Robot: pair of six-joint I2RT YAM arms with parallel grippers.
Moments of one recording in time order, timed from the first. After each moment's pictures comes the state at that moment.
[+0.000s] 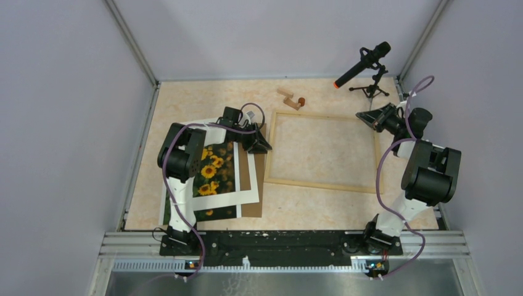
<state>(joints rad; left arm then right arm) -0.32 2.09 1.22 -0.06 0.80 -0.72 -0.37 1.73 0.83 0.72 -1.02 0.91</state>
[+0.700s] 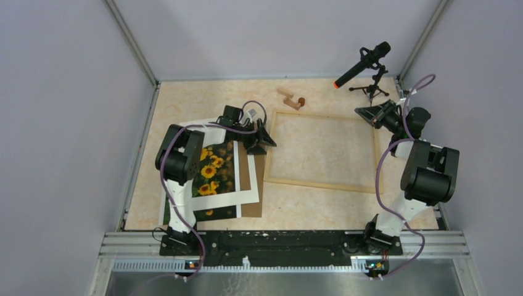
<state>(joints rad) -0.33 2.06 1.21 -0.05 0.83 -0.71 -0.34 1.73 0.82 0.87 -0.99 1.02</state>
